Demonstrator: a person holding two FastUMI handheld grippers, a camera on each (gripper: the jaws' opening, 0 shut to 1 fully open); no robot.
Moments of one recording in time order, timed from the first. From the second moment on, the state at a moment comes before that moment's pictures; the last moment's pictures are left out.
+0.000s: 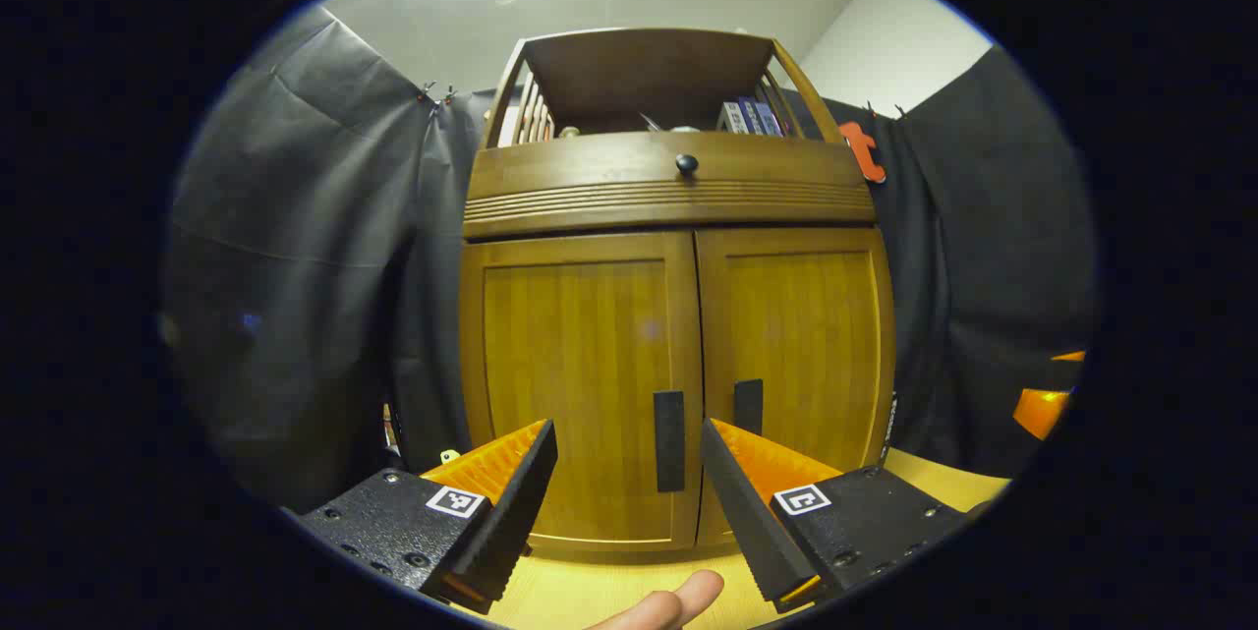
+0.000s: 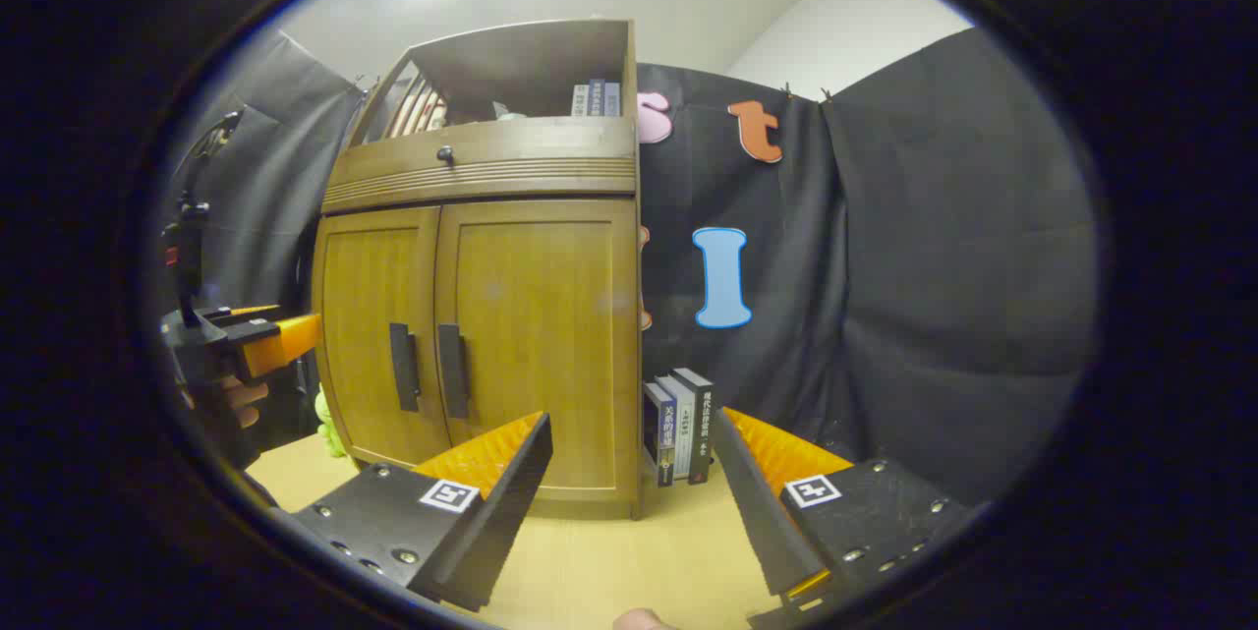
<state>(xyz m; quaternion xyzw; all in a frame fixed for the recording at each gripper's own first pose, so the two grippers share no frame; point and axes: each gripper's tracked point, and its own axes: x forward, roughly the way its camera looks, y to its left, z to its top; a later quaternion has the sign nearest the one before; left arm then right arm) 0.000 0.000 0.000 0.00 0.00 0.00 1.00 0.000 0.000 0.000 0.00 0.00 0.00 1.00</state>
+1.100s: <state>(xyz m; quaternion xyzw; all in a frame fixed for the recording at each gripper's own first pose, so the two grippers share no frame) -0.001 -0.003 -0.021 -0.04 0.06 -0.10 0.99 0.009 0.054 0.021 0.05 0.00 0.01 1.00</state>
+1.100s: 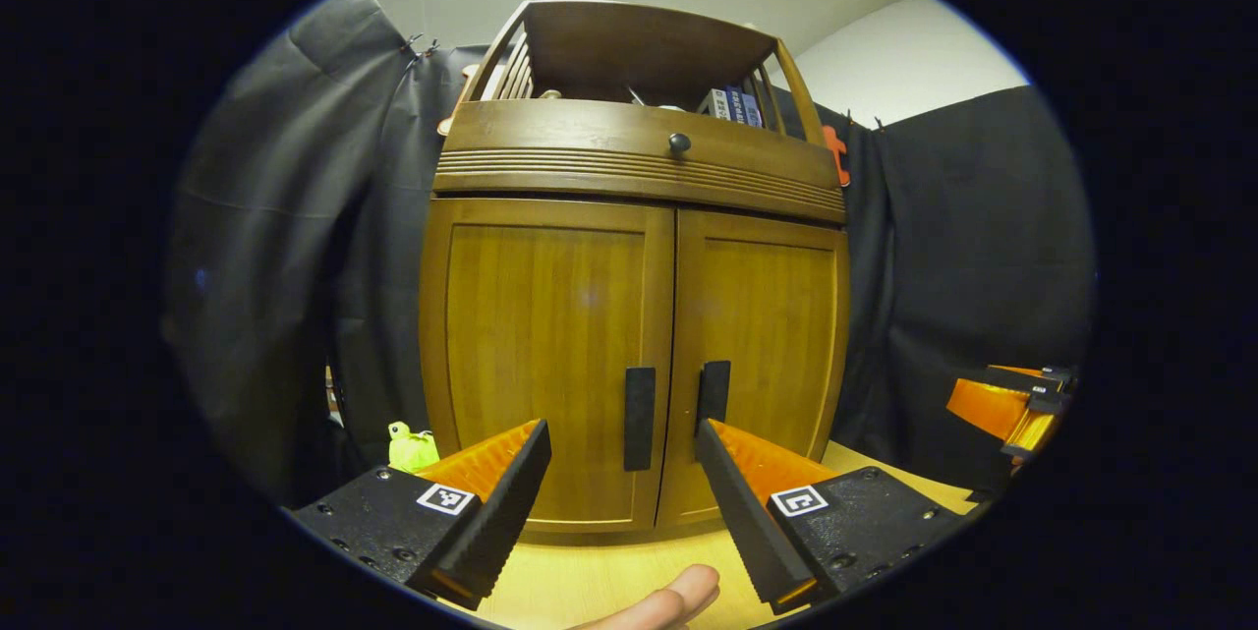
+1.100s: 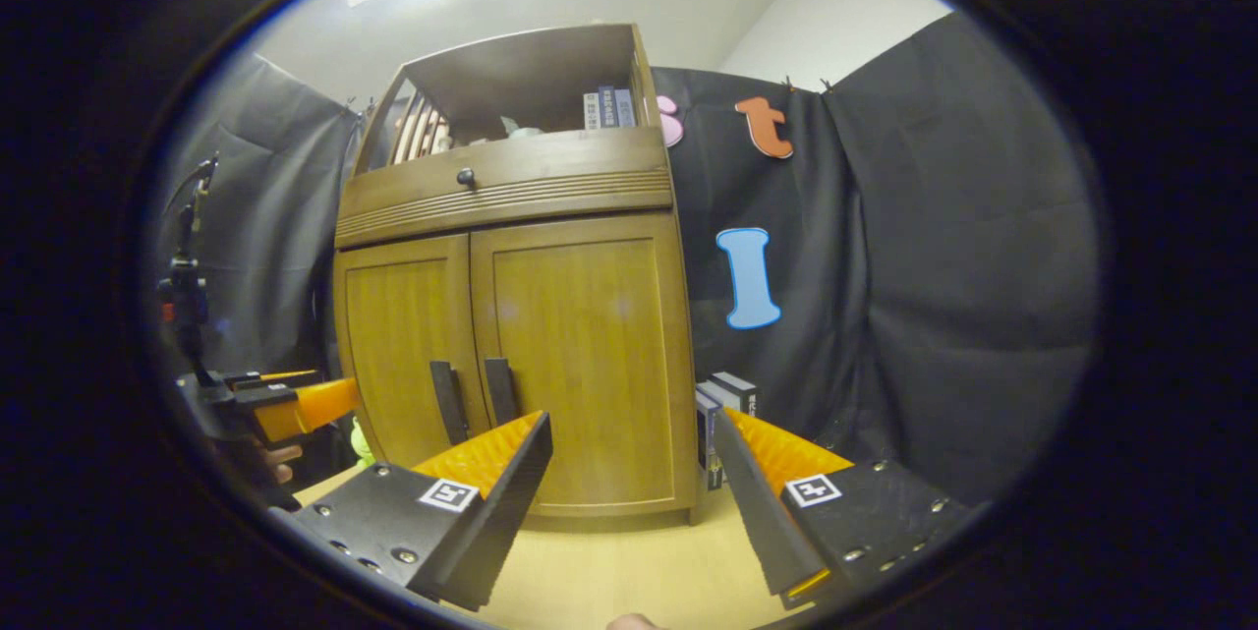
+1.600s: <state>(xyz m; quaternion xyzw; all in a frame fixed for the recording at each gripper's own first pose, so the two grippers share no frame) 0.005 0.015 -0.011 -0.04 0.05 -0.10 0.99 0.050 0.090 0.011 0.06 0.02 0.04 1.00</state>
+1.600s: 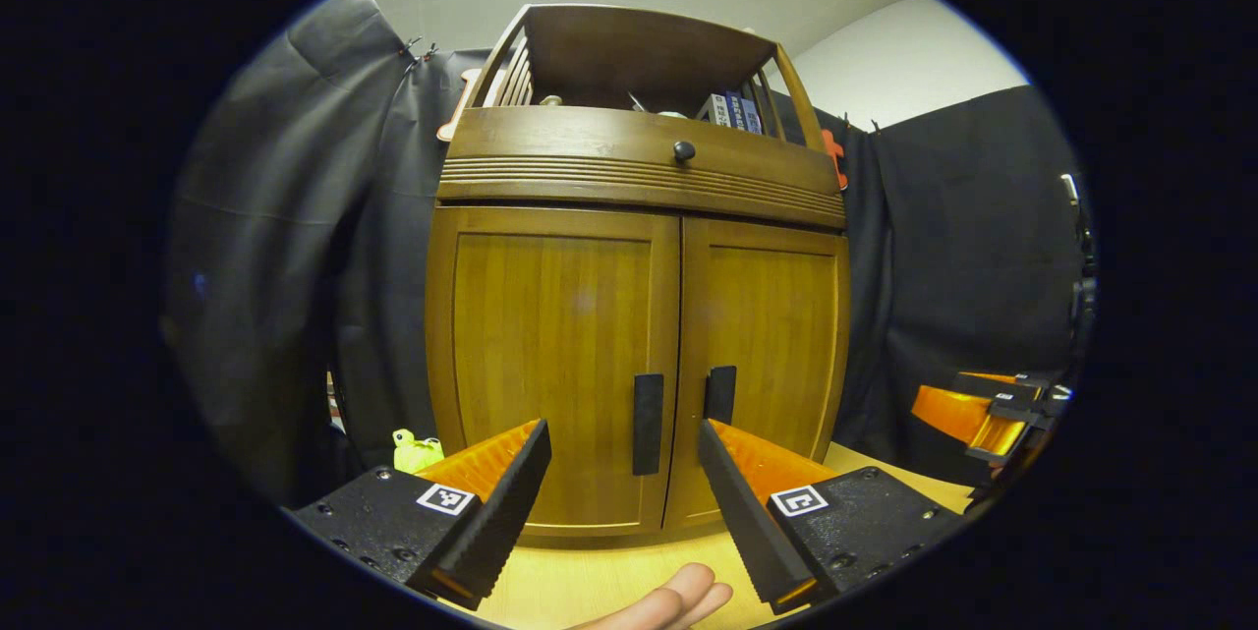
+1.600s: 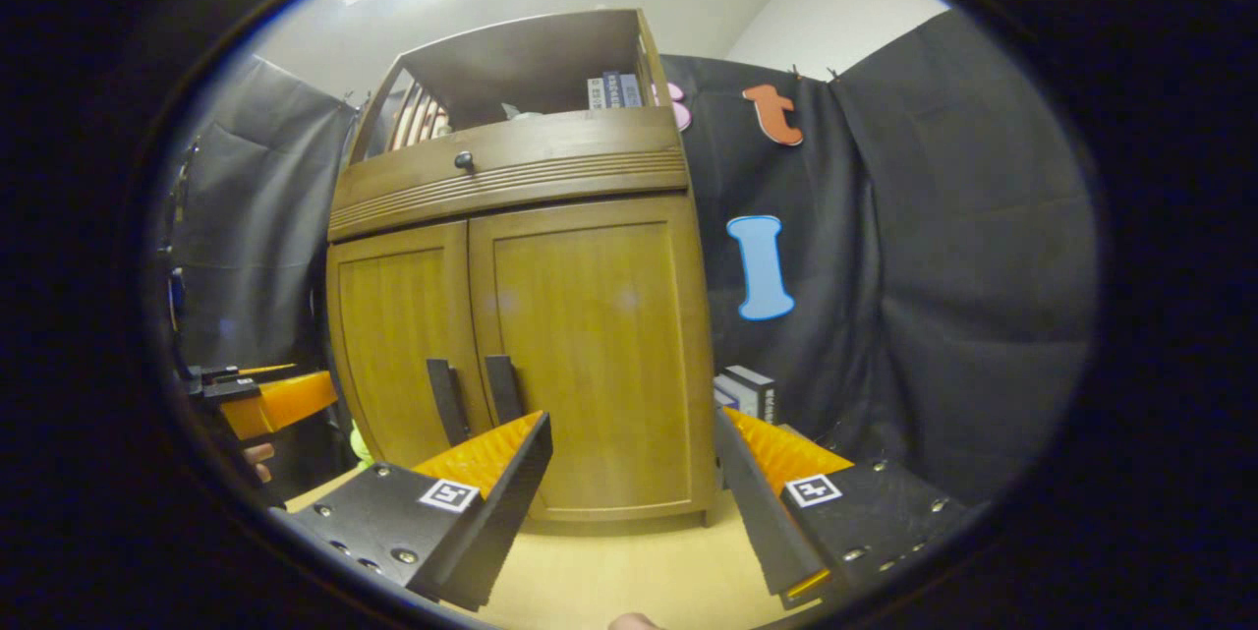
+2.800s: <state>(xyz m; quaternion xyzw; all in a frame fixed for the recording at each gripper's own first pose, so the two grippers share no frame) 0.046 0.095 -0.020 -0.10 0.06 -0.10 0.99 0.218 0.248 -0.053 0.03 0.08 0.12 0.99</state>
